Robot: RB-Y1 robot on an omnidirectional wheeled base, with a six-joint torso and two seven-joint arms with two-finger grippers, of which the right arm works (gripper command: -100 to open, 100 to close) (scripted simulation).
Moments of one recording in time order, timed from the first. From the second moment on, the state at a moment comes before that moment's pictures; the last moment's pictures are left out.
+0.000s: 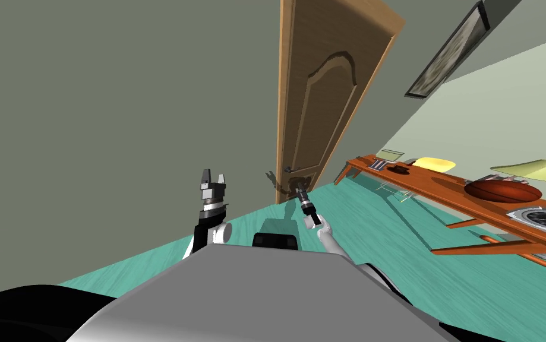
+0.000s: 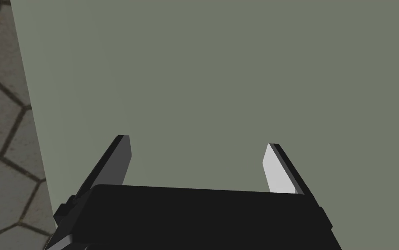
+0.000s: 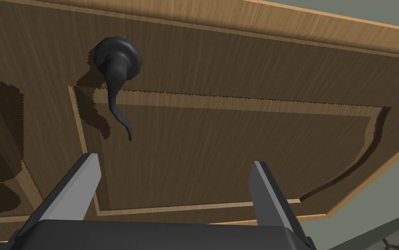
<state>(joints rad) -0.14 -0.19 0.15 -0.96 0.03 -0.70 -0.16</state>
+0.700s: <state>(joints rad) -0.22 -0.21 0.17 -0.79 0.03 -0.73 -0.19</state>
